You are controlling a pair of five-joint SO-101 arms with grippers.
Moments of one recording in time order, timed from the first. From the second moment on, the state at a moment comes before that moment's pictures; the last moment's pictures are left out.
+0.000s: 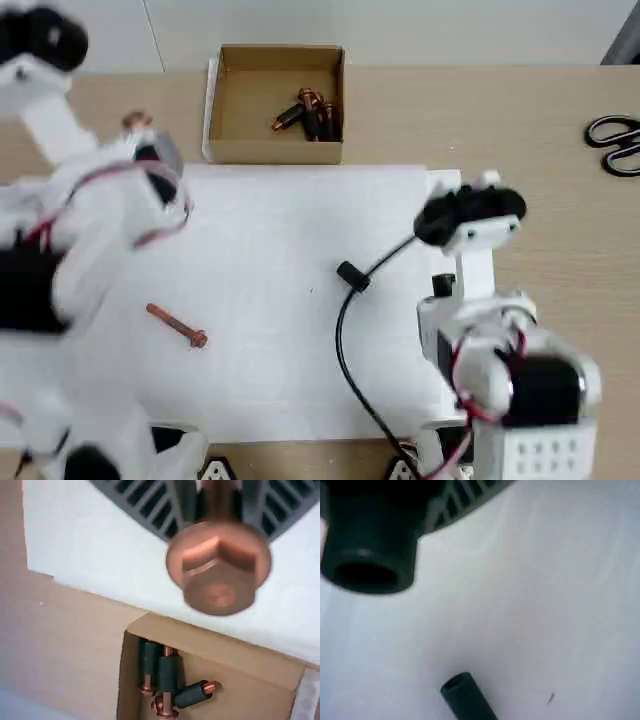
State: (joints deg) left arm 0.9 -27.7 -24.7 99.8 29.8; right arm -7.2 -65.1 30.5 96.5 3.3
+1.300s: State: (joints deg) left arm 7.8 -103.3 59.5 63.0 30.7; right arm -39.4 -103.7 86.2 47.5 -3.5
